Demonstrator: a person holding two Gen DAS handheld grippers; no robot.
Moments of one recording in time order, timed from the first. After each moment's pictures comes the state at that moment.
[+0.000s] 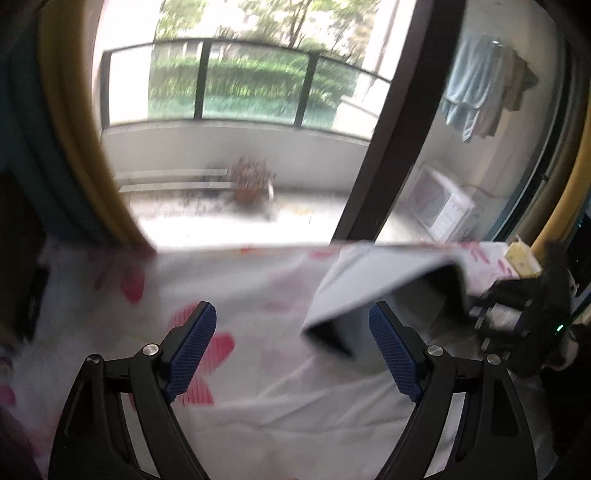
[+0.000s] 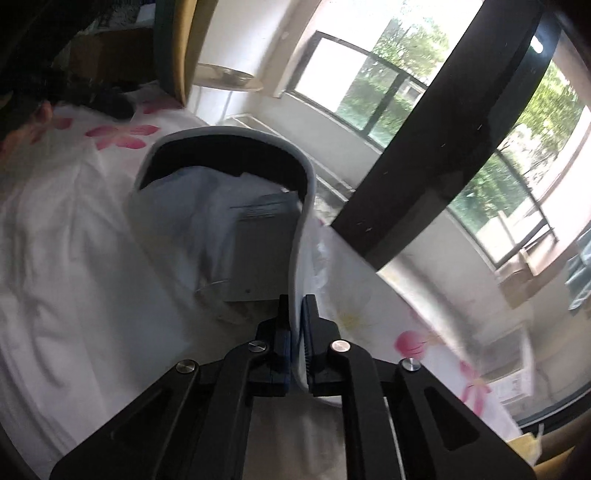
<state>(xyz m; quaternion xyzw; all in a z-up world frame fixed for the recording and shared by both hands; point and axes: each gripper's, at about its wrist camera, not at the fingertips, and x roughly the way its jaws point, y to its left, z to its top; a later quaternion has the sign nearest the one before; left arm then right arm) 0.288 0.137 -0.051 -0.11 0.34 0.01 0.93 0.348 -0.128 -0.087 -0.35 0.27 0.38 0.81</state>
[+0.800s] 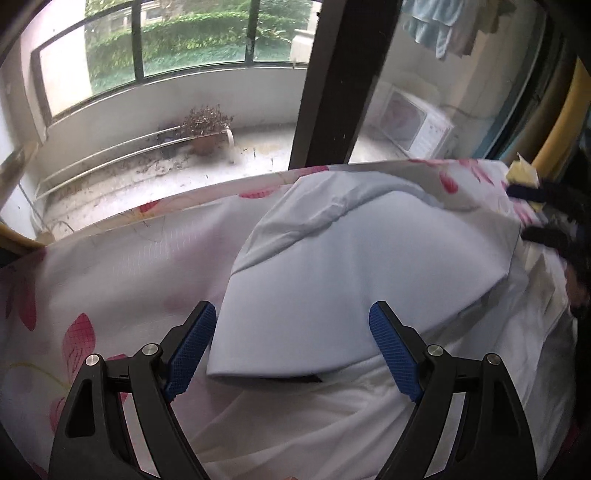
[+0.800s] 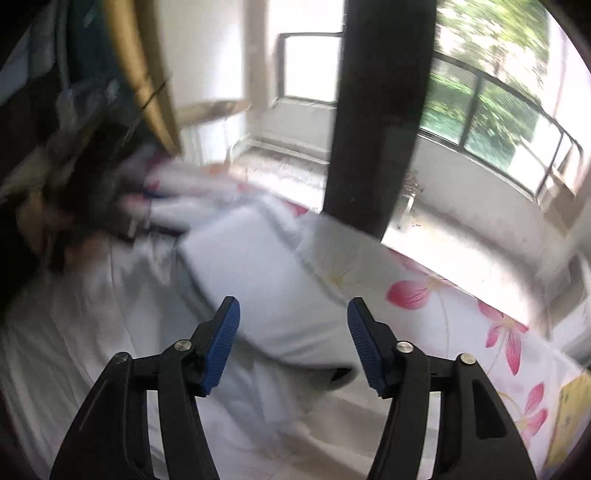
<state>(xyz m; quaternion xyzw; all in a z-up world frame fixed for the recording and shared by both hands) 0.353 0.085 -0.121 -0.05 0.47 -0.07 0.88 0.392 -0.202 -0.054 -0.18 0.35 0.42 0.82</state>
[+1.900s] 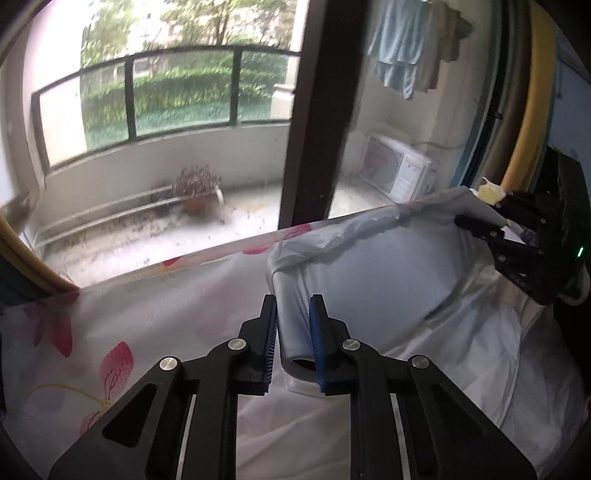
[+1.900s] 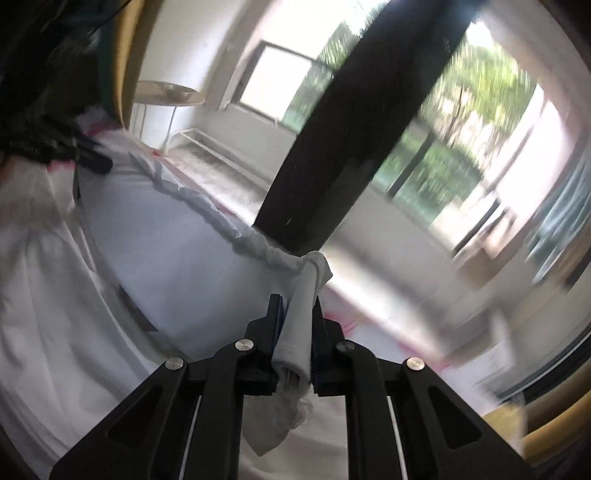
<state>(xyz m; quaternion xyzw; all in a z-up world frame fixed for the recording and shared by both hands) 0.317 0.088 -0.085 -0.03 0.35 -0.10 0.93 0.349 -0.174 -0.071 -0.36 0.20 0.28 0.87</state>
